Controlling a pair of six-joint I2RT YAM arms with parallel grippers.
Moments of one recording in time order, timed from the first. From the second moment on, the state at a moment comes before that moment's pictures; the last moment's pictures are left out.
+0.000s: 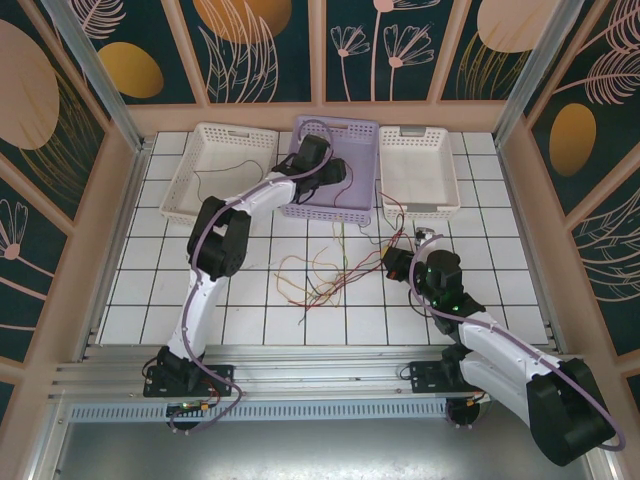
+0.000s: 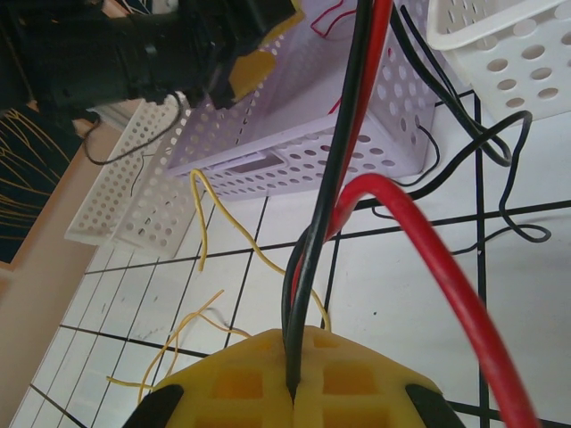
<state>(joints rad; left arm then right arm) -0.54 2.36 1.94 -0.27 -0.04 -0.58 0.44 0.88 0.19 0.38 -0.18 0.70</state>
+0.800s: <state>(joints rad) -0.80 1.36 0.86 -0.16 0.03 -0.69 0.45 0.94 0.19 0.38 -0.17 0.70</state>
